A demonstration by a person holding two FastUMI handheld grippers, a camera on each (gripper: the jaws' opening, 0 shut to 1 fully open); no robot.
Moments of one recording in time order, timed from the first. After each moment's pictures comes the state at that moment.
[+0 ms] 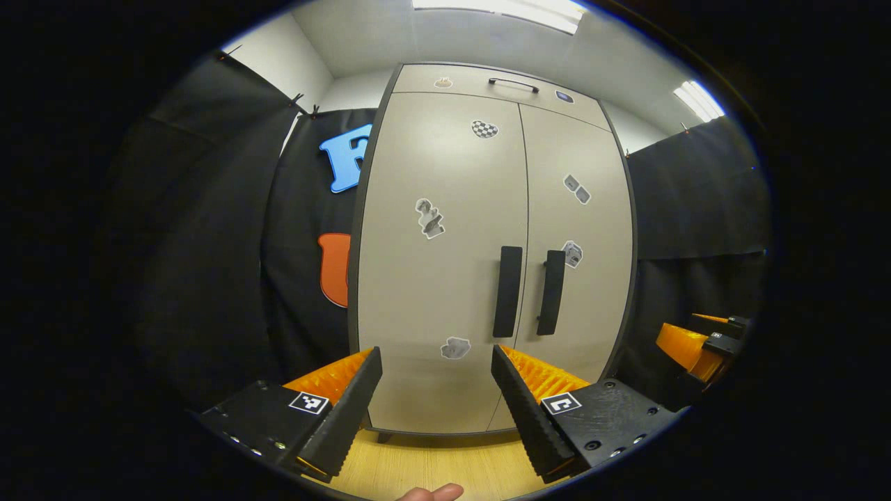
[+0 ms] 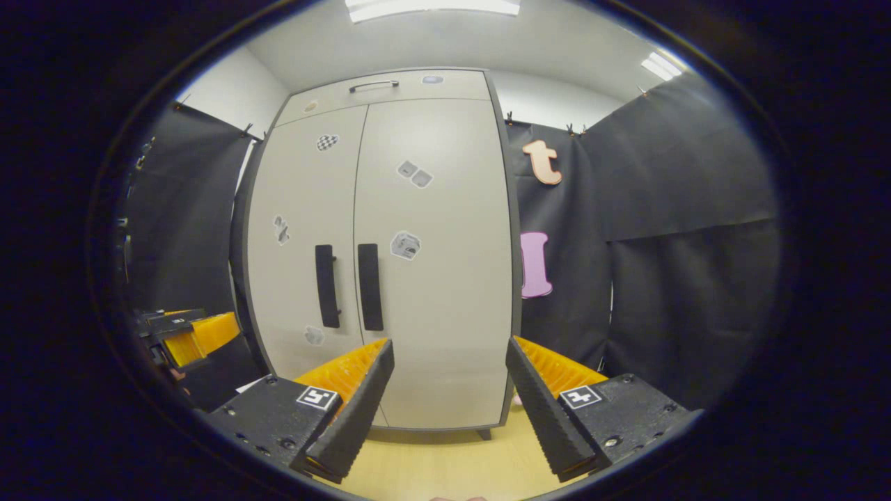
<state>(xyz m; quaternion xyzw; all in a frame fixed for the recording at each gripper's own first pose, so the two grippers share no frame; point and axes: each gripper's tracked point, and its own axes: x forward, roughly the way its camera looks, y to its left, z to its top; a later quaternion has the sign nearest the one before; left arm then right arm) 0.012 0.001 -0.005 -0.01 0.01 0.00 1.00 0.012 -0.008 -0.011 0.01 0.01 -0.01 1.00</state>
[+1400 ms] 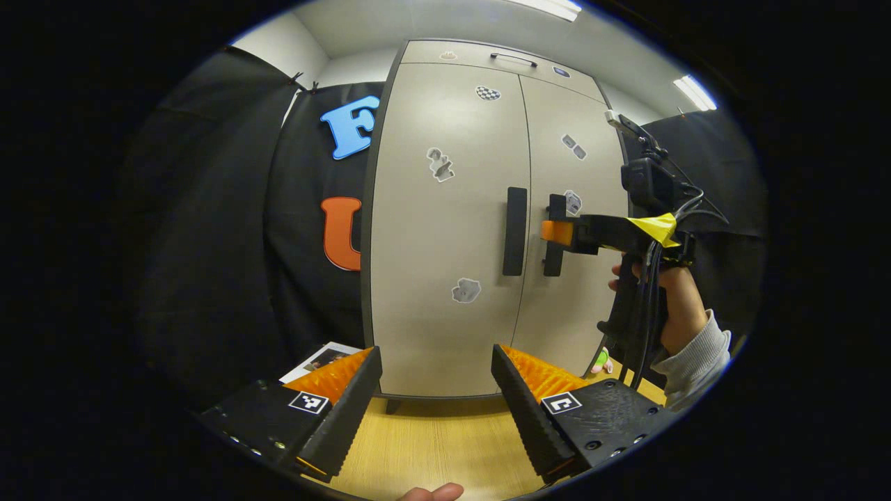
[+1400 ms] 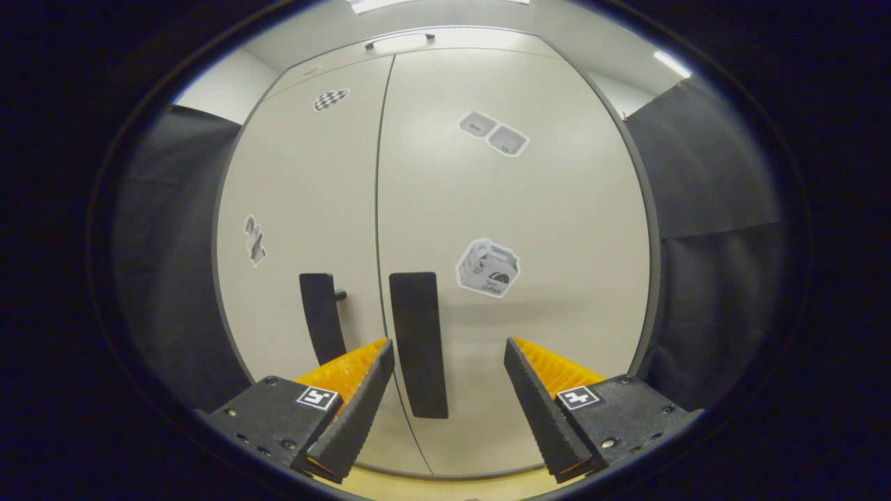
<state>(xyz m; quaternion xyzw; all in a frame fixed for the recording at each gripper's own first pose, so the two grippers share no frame) -0.022 0.021 -0.071 -0.01 0.08 -0.01 1.00 0.192 0.085 0.020 0.02 0.01 0.04 1.00</state>
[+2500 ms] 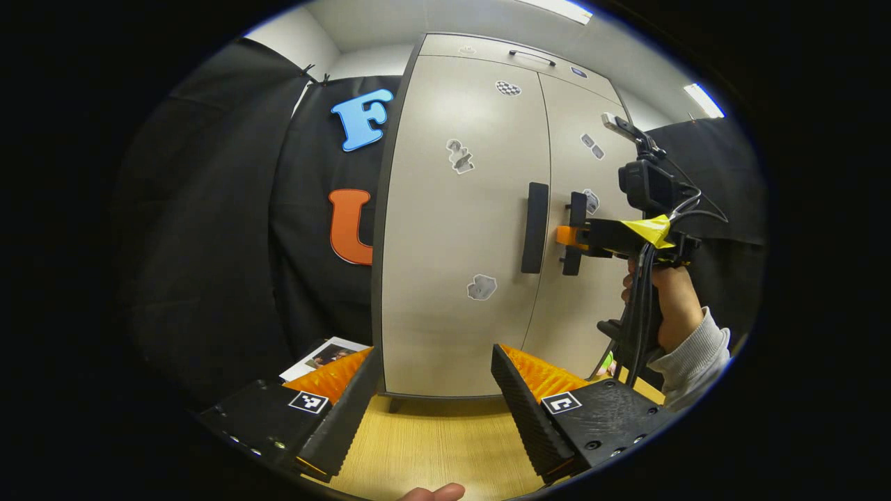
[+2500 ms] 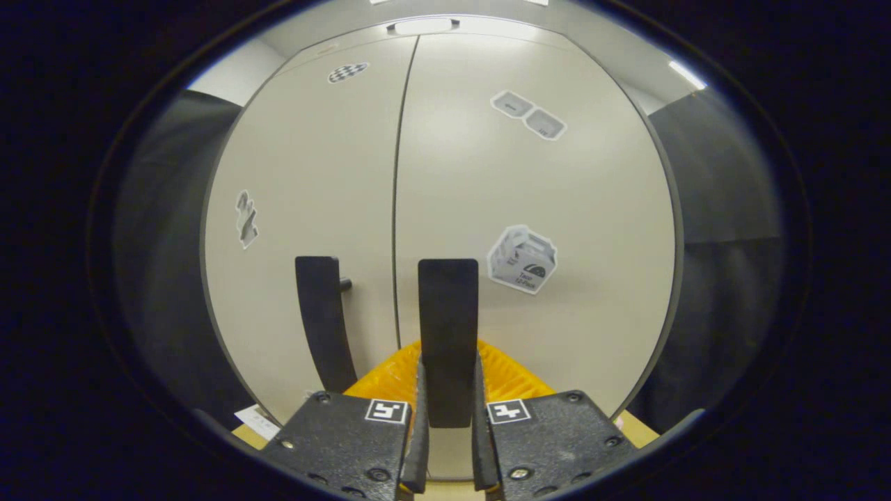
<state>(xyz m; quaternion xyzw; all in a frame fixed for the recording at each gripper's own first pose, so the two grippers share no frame) -0.012 0.037 -0.079 -0.03 0.08 0.00 1.00 0.210 0.099 0.008 -0.02 0.02 0.03 1.00</state>
